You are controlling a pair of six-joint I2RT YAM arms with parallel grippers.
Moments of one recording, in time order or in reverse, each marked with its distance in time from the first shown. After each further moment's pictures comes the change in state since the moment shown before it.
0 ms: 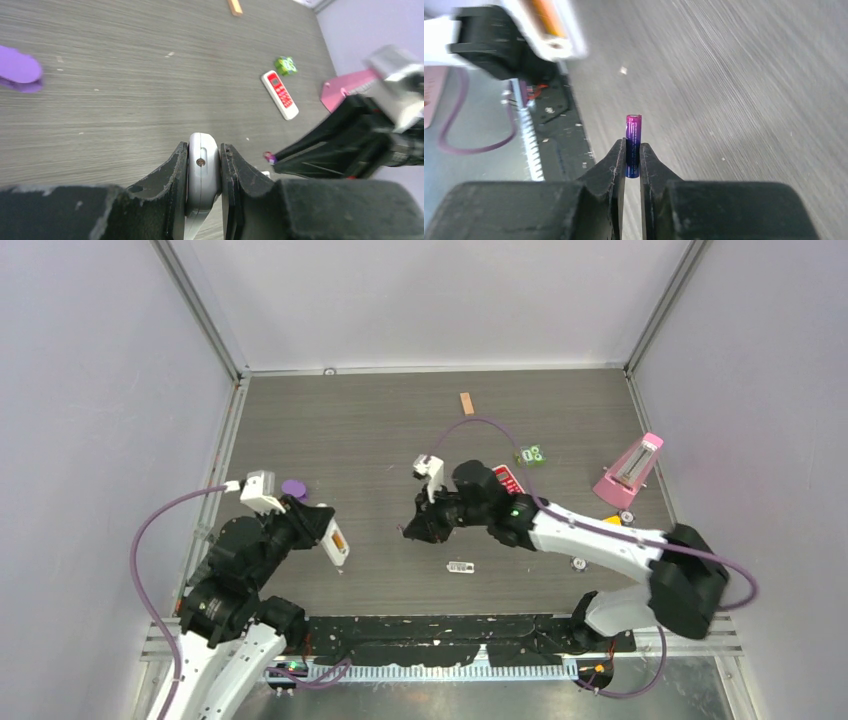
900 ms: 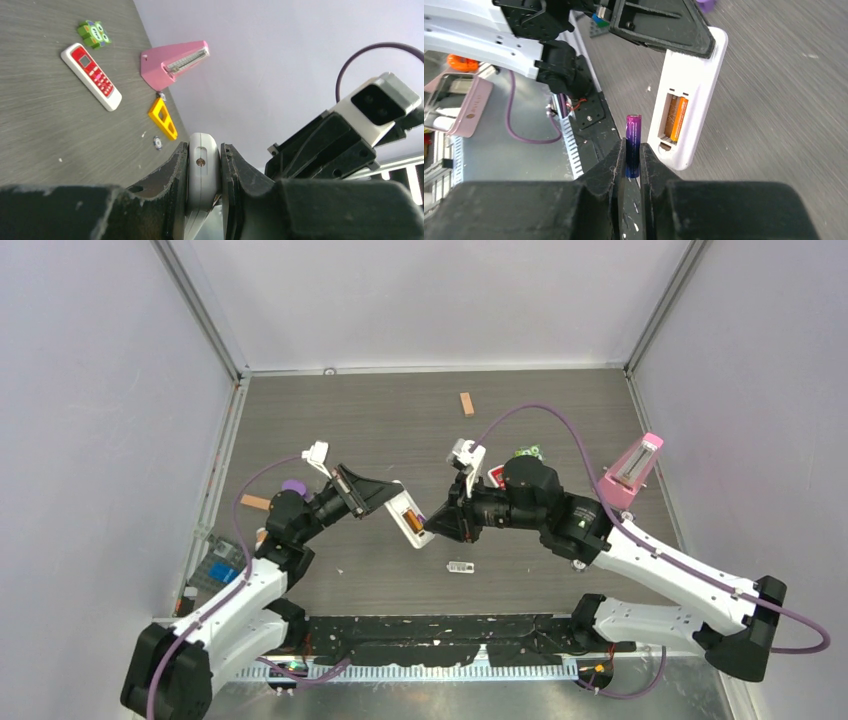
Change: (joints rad) left arm -0.015 0.525 -0.328 1.253 0.571 -0.611; right arm 0.038 -0.418 0.084 -0.244 0.012 0.012
